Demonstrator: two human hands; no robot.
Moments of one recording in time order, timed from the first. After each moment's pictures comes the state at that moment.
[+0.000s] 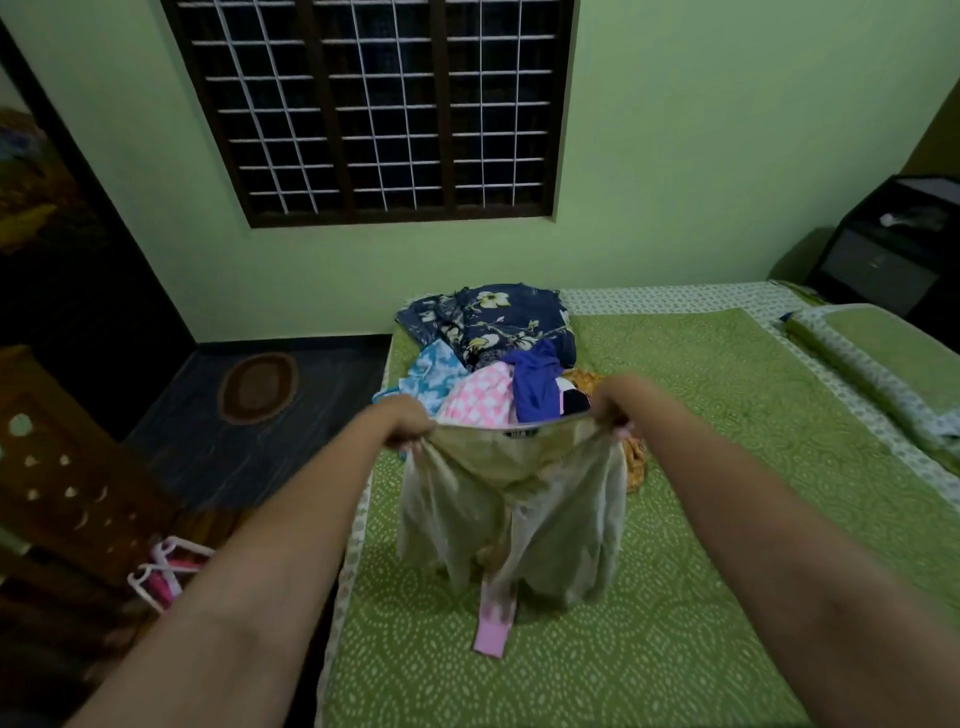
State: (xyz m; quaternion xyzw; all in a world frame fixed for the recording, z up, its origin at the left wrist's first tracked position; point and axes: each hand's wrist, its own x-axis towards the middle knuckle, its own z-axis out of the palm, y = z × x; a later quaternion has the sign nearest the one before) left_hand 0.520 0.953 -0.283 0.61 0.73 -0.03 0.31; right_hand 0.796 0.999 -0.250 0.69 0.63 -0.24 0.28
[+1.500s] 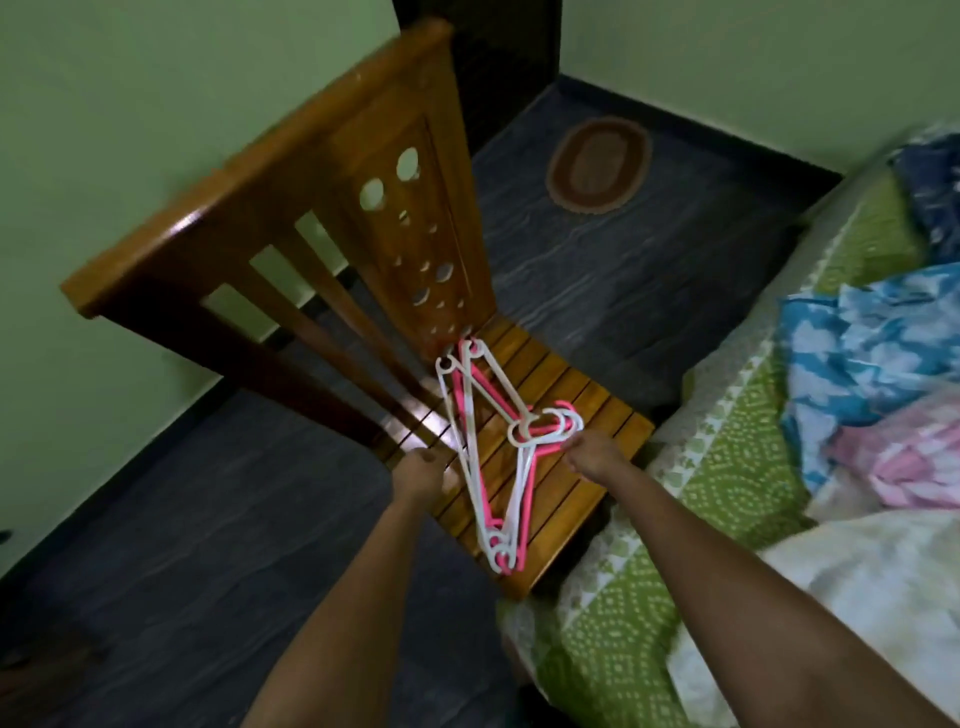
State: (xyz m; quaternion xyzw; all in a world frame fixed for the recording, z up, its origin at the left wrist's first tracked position) left_hand 0.121 0.786 -0.566 -0.10 0.88 0.29 0.36; right_hand 0.236 0.985 -0.610 0.45 0.72 -0.49 0.22
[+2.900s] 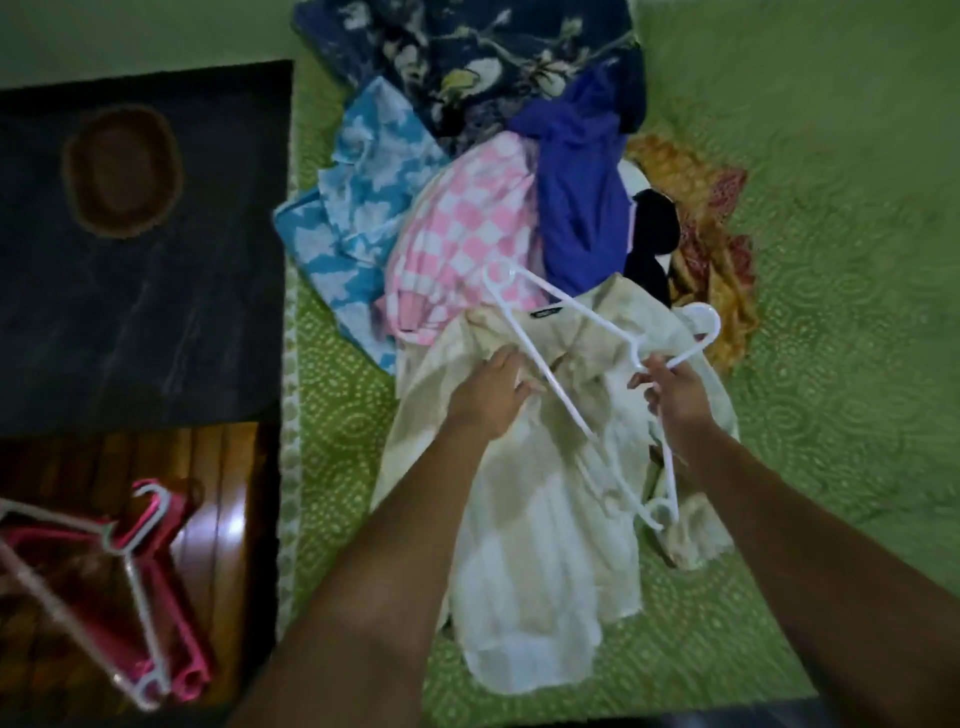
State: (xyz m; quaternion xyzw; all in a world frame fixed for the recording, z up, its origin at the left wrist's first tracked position) left_hand 0.589 1.161 -0.682 0.69 0.63 0.04 0.34; right_hand 0.817 1.162 -0.663 0.70 0.27 -0.55 -0.37
